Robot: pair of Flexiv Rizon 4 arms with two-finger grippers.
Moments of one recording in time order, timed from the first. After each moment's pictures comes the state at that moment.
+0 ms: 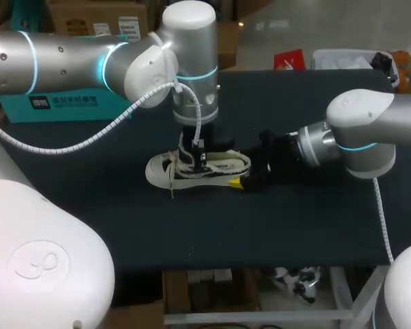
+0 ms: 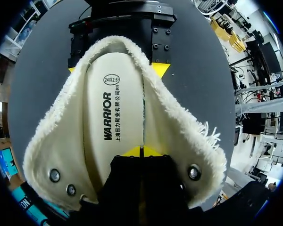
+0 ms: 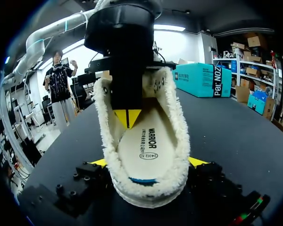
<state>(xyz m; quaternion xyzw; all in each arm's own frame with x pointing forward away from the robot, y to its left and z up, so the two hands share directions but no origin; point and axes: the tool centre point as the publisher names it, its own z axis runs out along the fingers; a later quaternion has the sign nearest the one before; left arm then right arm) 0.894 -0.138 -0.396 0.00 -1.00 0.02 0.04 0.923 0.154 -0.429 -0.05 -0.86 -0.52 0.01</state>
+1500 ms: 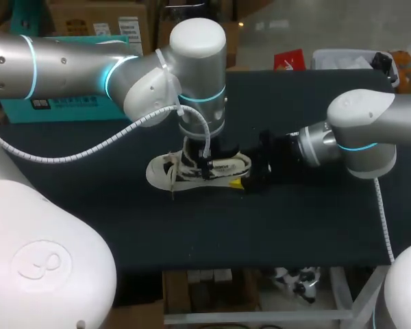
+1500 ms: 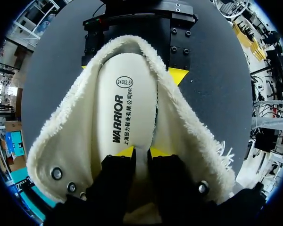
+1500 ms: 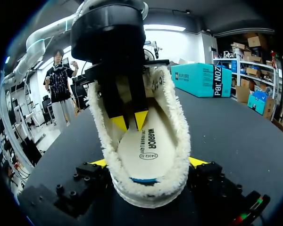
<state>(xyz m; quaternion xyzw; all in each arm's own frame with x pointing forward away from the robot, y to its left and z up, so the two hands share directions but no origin) 0.899 -0.146 -0.400 0.06 -1.00 0.01 -0.05 0.922 0.152 -0.429 -0.05 -0.86 -0.52 0.01</state>
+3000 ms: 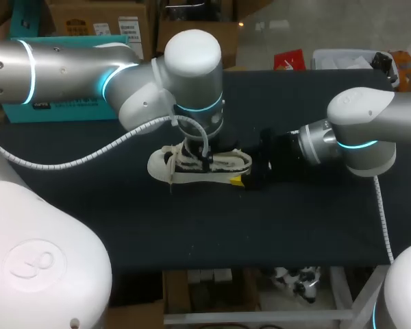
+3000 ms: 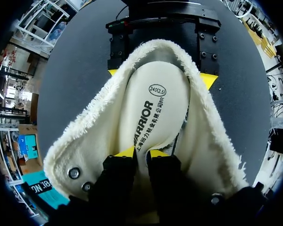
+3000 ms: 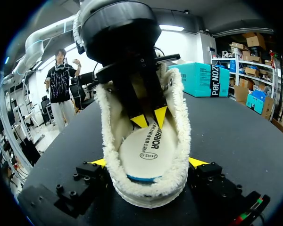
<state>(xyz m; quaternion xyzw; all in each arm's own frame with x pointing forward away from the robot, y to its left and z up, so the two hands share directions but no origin) 0.943 -0.151 -0.396 0.04 -0.99 0.04 -0.13 0.929 0.151 -0.429 -0.05 -0.86 -0.52 0.01</state>
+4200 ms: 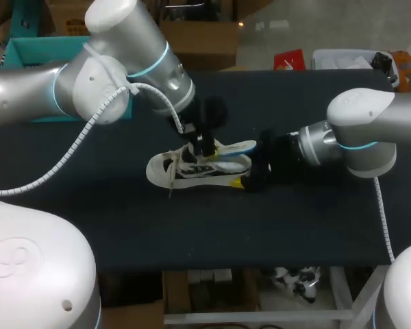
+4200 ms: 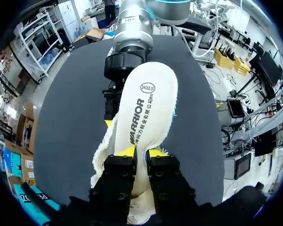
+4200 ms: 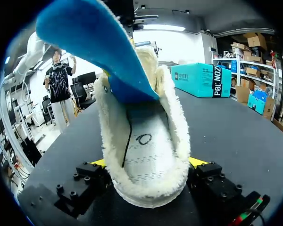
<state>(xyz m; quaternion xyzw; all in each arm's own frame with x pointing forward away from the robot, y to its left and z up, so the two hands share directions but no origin) 0.891 -0.175 -0.306 0.01 -0.97 0.23 -0.04 0.923 0.152 -0.429 -0.05 -0.86 -0.52 0.01</state>
